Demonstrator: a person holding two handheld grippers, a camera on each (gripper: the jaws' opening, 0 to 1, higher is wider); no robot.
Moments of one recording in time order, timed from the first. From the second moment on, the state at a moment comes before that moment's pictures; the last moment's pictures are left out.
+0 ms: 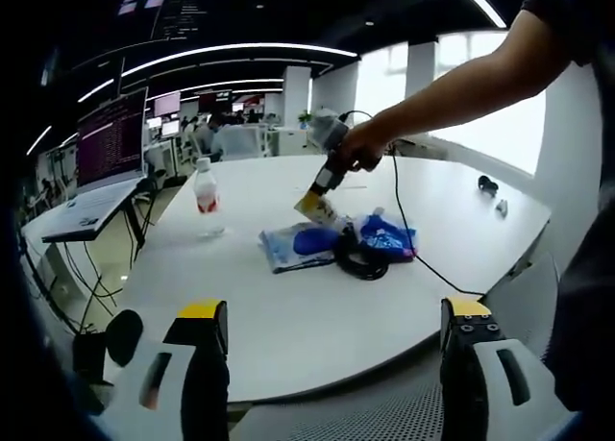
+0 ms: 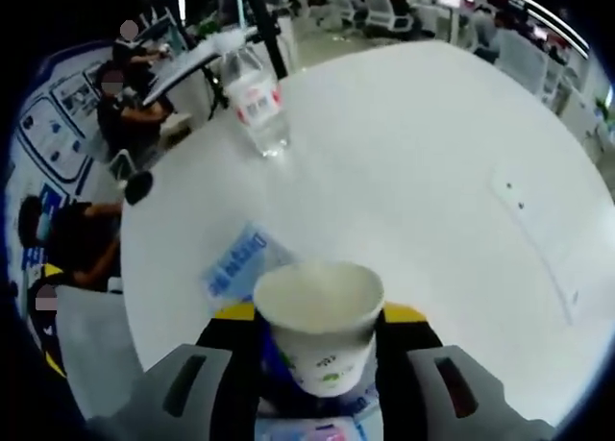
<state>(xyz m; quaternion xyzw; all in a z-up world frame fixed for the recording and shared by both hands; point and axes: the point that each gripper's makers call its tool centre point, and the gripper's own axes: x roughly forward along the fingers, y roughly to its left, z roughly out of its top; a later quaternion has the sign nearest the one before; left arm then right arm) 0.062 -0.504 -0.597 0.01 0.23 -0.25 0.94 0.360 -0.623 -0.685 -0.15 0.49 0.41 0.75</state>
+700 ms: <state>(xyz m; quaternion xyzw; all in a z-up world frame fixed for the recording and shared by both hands) 0.062 -0.502 -0.596 0.00 0.23 -0.24 0.94 0.381 -0.578 -0.645 -0.17 0.42 0.45 0.77</state>
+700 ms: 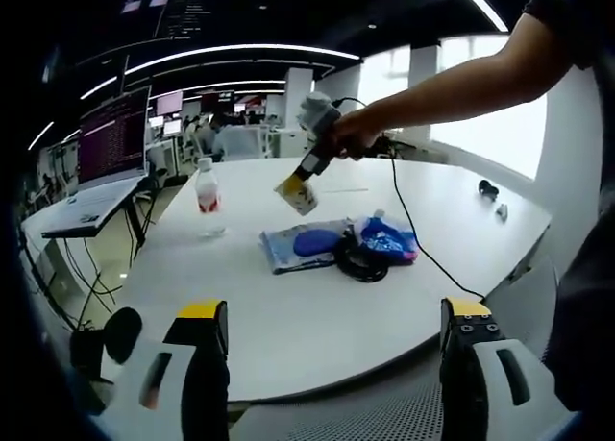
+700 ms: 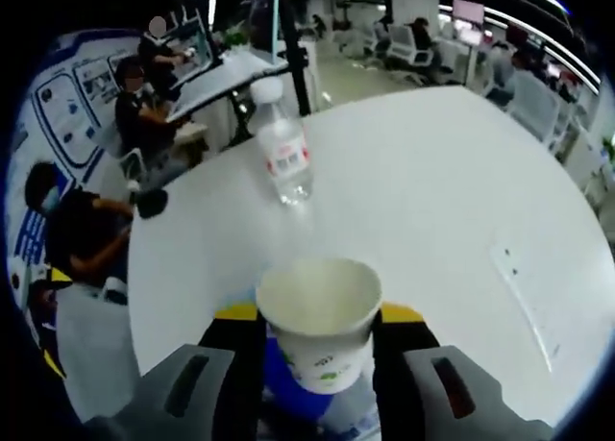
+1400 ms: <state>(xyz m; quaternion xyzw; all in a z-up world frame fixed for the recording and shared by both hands) 0.063 -0.500 -0.599 -0.01 0.23 -0.24 0.94 0.412 -0.542 -0.631 -0.12 0.33 0.42 0.84</state>
